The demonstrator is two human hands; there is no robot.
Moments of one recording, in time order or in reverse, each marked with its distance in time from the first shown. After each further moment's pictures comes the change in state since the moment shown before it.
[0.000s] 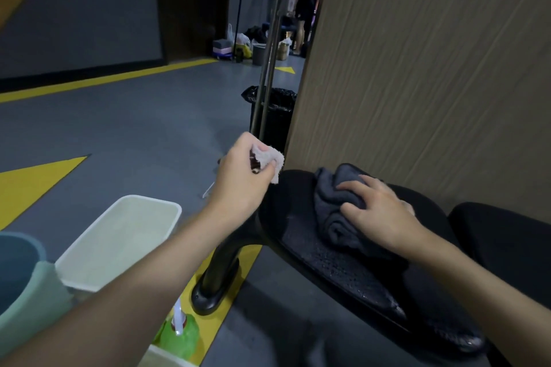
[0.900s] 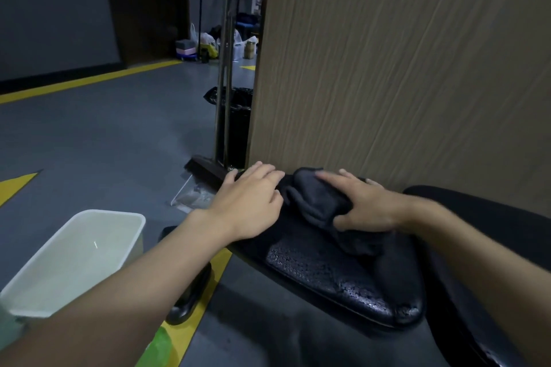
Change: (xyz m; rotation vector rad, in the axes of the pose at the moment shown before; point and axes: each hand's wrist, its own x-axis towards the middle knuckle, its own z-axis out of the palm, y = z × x) left_hand -0.011 0.025 0.057 0.728 -0.659 0.192; right_hand -0.007 0.042 -0.051 -0.029 -0.316 -0.056
